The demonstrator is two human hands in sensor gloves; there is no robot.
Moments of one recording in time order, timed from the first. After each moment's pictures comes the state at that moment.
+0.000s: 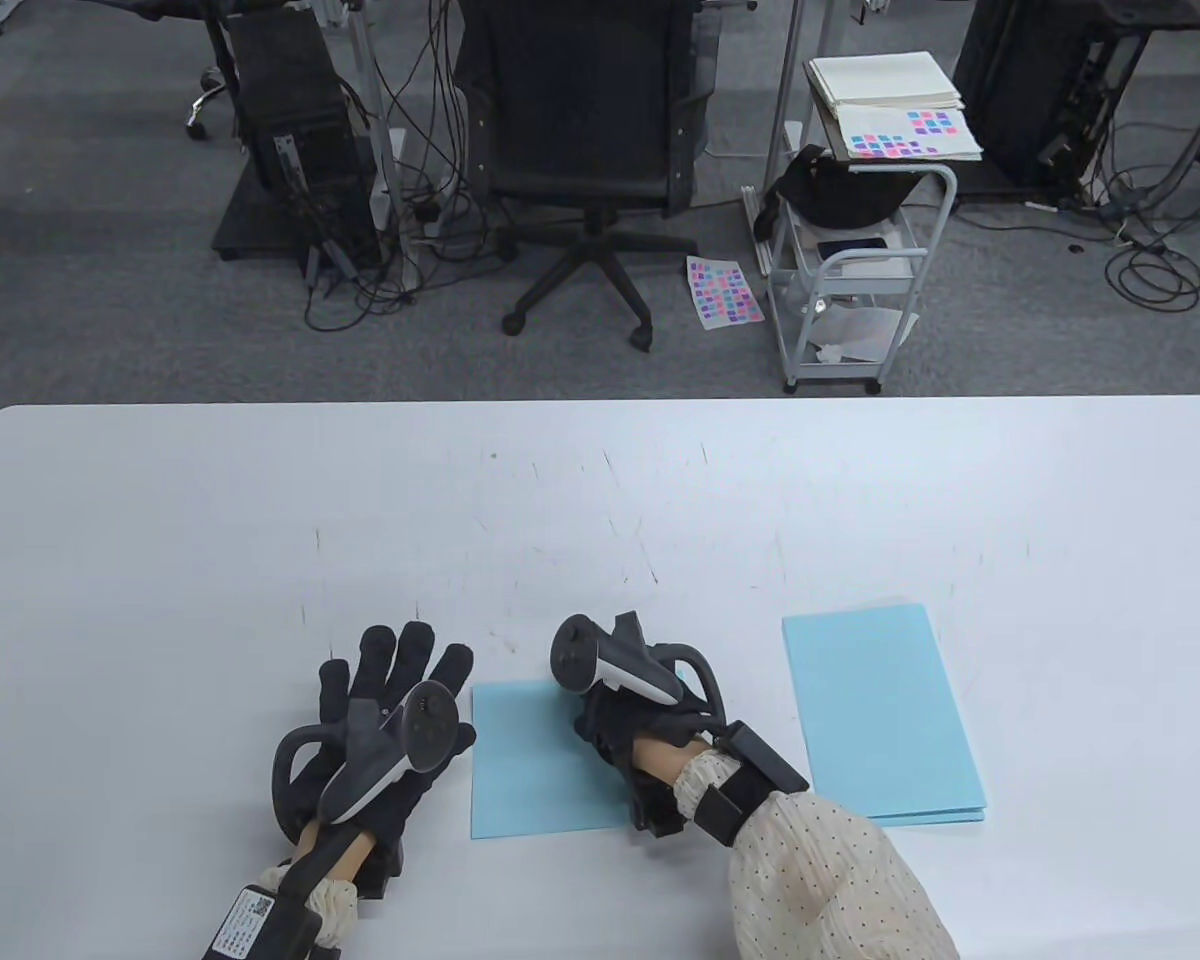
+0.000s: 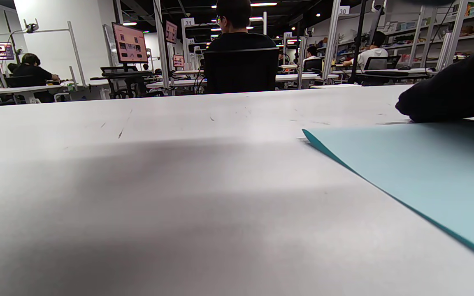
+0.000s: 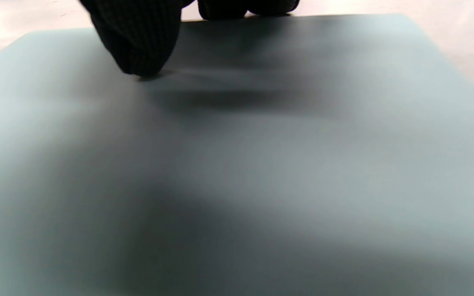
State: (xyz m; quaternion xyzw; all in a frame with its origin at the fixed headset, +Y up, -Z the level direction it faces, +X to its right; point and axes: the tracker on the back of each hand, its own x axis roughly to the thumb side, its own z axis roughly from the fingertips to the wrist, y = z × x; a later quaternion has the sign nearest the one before) left_hand -0.213 -0.725 -0.309 -0.04 0.00 -0.02 1.00; right_hand -0.008 -0.771 -0.388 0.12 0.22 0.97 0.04
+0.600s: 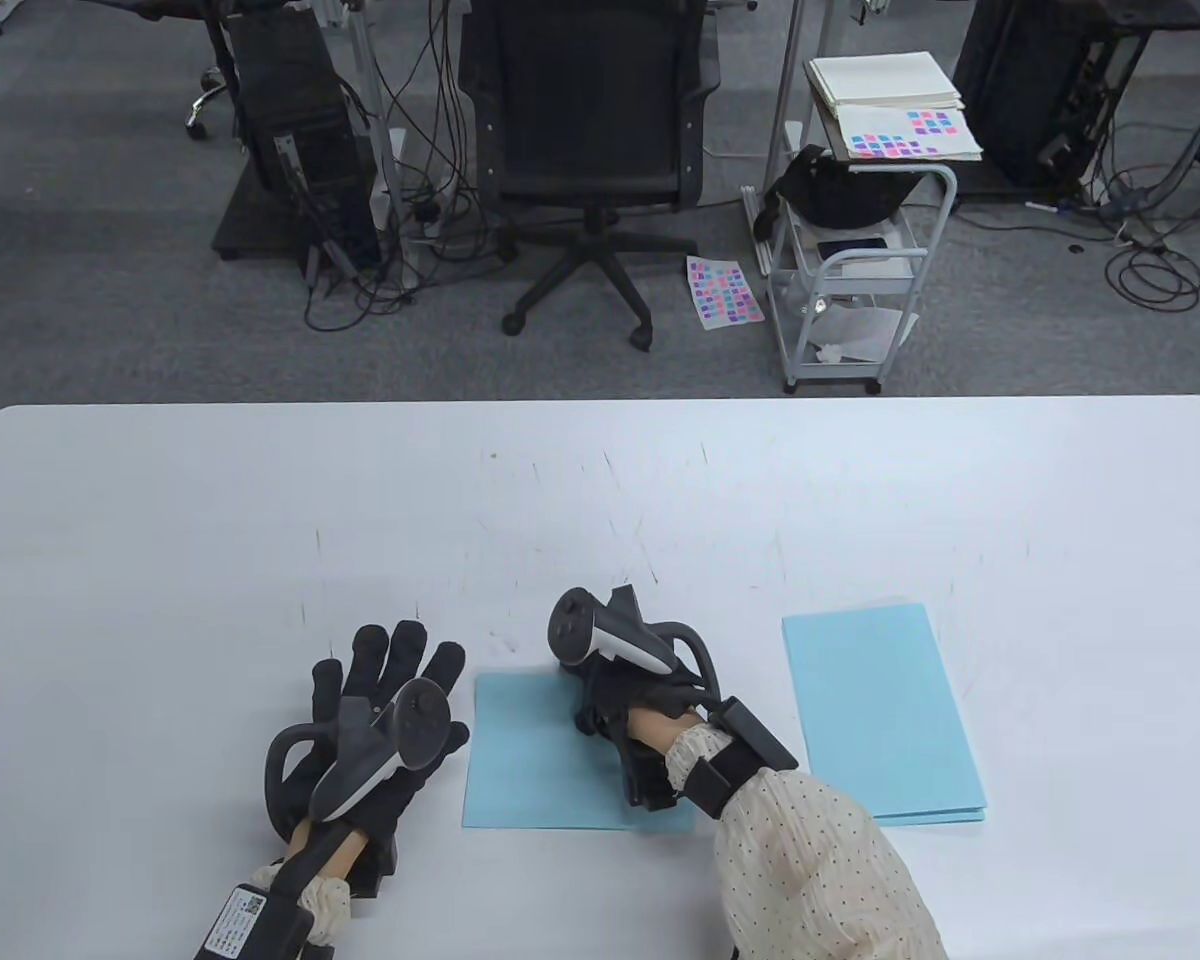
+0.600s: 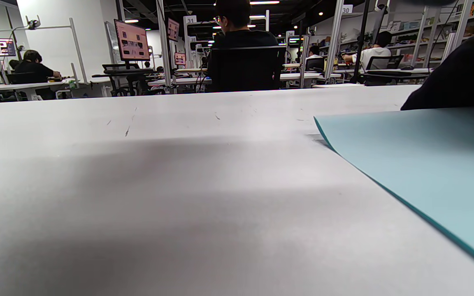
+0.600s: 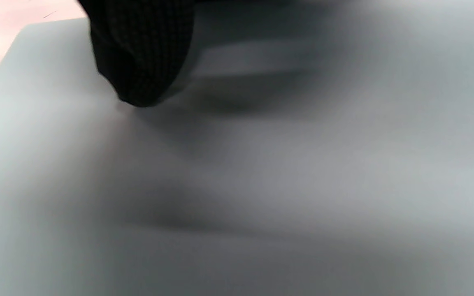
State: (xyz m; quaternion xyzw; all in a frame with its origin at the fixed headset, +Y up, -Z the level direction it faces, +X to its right) left_hand -0.220 -0.724 -0.310 -0.04 0.00 -0.01 1.00; right_hand -0.009 -0.768 -0.409 0.10 0.25 0.96 0.05
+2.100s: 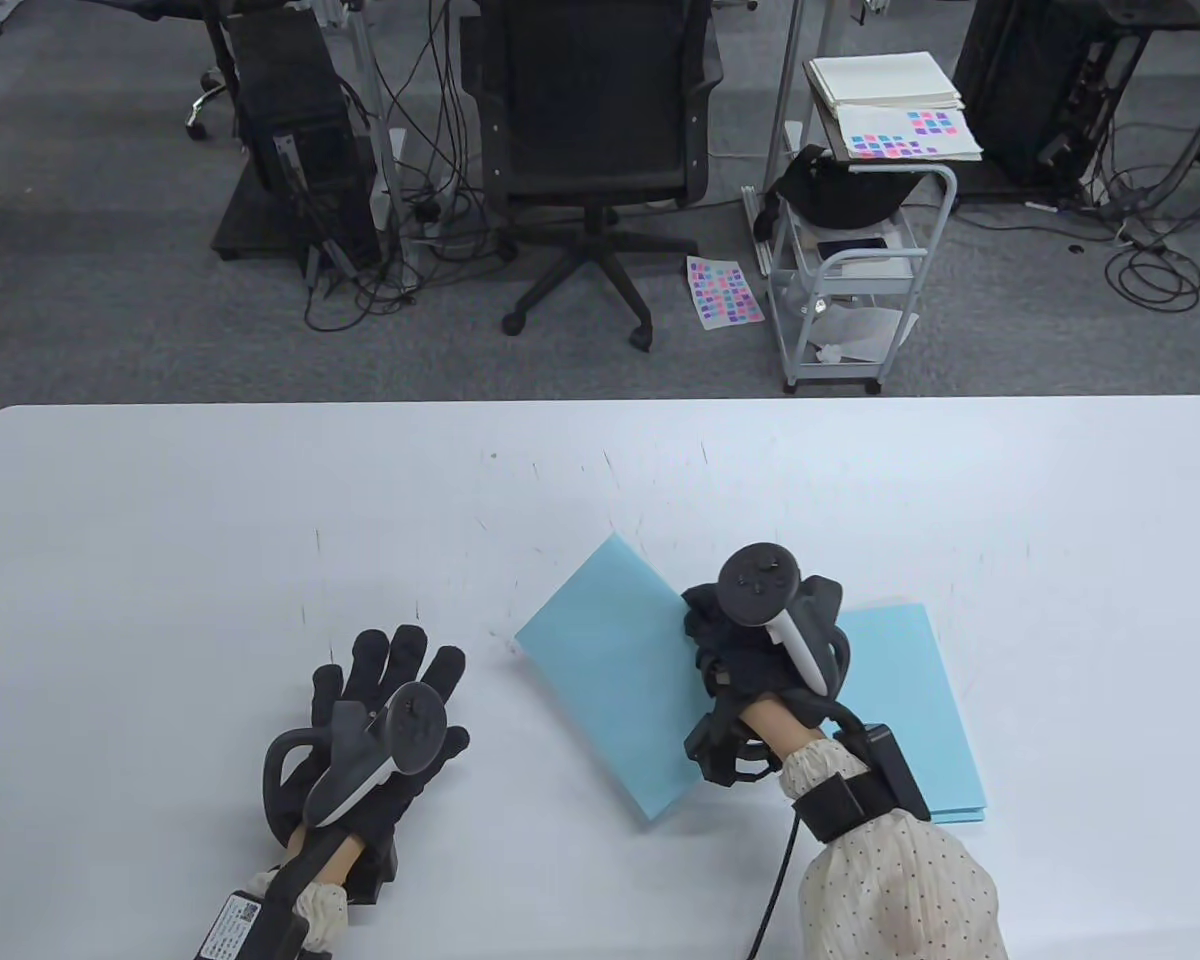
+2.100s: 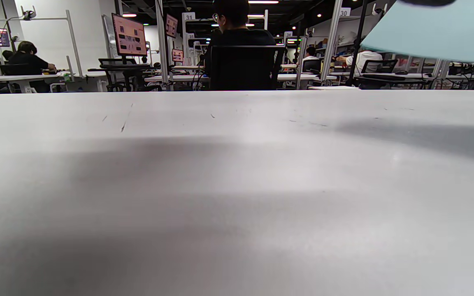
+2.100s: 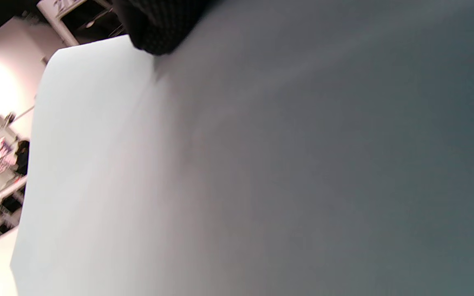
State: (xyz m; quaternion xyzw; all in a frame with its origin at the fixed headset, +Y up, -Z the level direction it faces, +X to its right) left_hand -0.223 -0.726 -0.307 -0.04 0.00 0.00 1.00; right_hand 0.124 -0.682 -0.385 -0.09 0.04 0.95 0.30
